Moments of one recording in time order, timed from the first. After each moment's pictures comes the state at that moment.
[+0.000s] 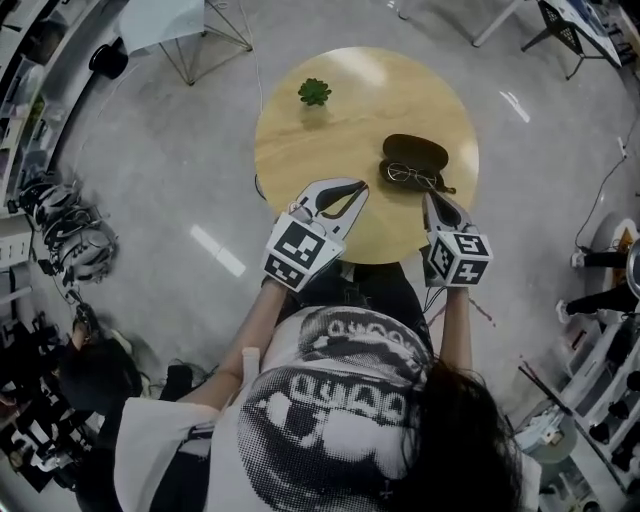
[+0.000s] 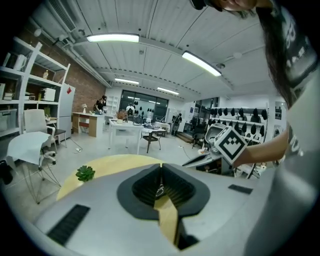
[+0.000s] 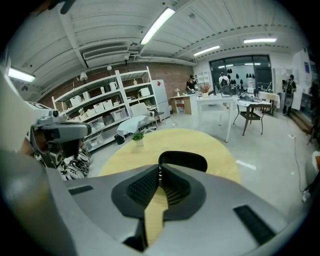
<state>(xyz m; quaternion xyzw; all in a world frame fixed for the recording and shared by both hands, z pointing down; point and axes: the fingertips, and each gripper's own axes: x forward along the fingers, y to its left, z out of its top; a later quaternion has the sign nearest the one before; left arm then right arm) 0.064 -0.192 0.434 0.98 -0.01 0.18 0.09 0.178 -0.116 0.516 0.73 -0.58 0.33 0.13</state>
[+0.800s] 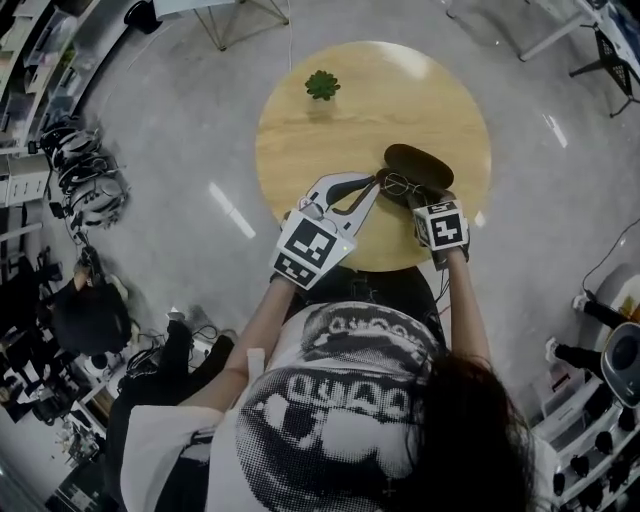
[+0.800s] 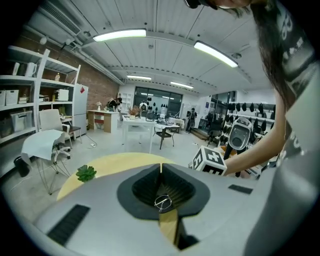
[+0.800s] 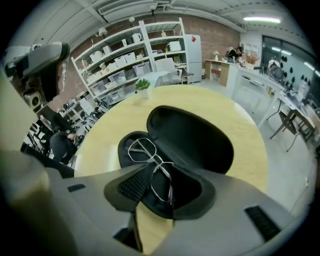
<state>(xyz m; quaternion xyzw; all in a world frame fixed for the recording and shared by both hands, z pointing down) 0.128 -0.203 0.449 0.97 -0.10 0.21 0.10 0.212 -0.148 0.648 0.54 -0.66 0.41 0.33</state>
